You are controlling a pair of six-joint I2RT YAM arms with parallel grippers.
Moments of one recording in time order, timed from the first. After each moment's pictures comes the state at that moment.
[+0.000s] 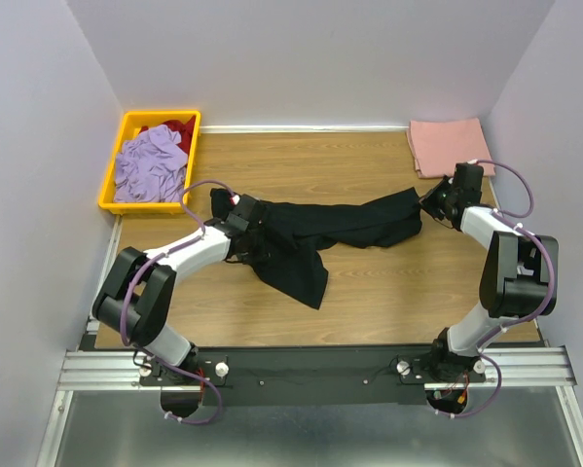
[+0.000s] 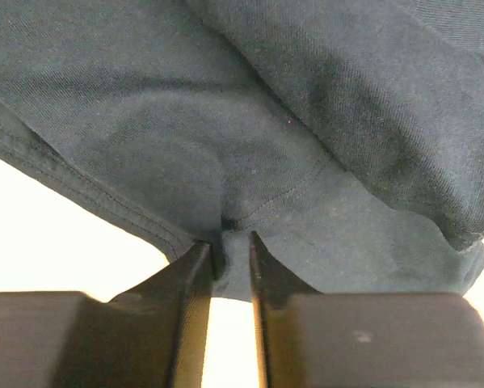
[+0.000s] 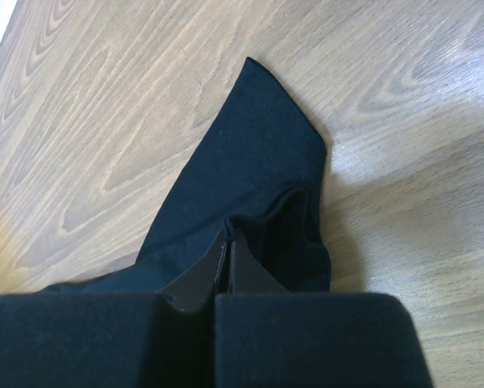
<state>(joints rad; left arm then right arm) -0.52 1.55 0.88 -0.40 0.01 -0.63 -0.13 1.66 0.95 0.01 -0.17 0.65</state>
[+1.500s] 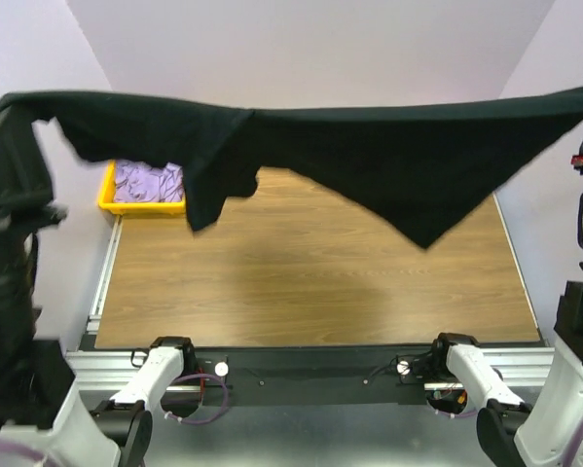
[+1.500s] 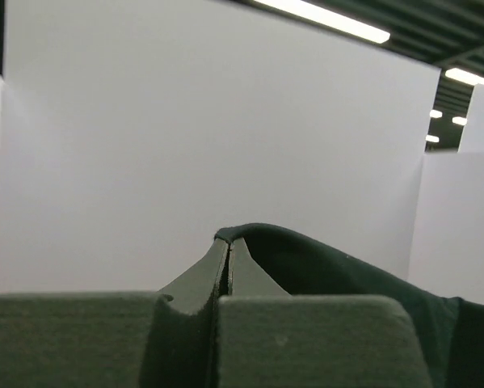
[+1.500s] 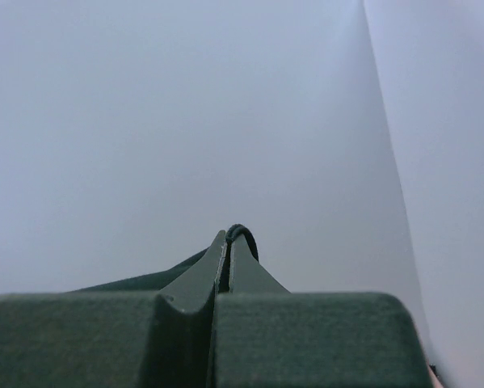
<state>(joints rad) -0.02 0.92 2.08 -0.32 0.13 -0.33 -0.13 0.89 1.78 -0.27 0.01 0.32</state>
